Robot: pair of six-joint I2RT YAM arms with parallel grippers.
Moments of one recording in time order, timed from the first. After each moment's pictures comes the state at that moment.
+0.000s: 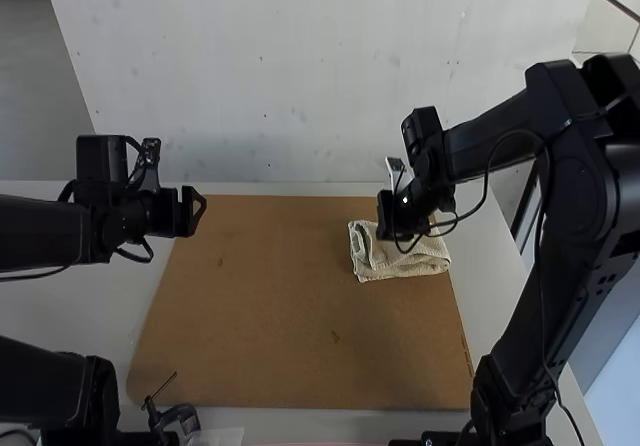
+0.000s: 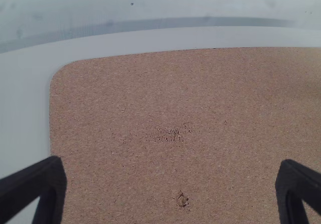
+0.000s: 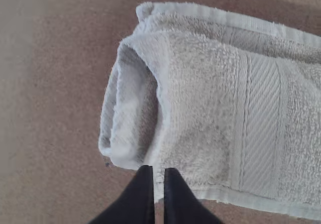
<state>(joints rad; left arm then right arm) 0.04 1.12 0.38 0.20 0.31 0.04 0.28 1.56 0.81 -0.33 -0.27 0.06</state>
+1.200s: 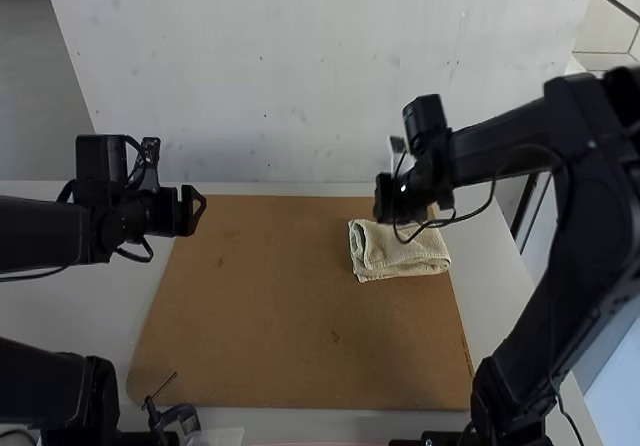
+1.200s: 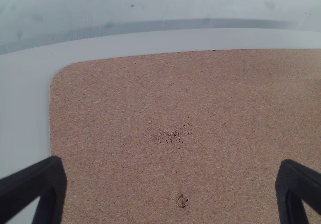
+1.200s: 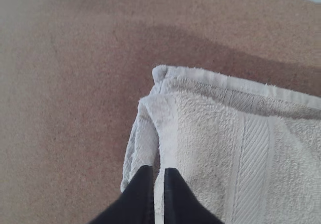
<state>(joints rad) 0.04 1.12 0.38 0.20 0.31 0.03 0.29 1.47 0.77 -0.18 -0.24 0.14</state>
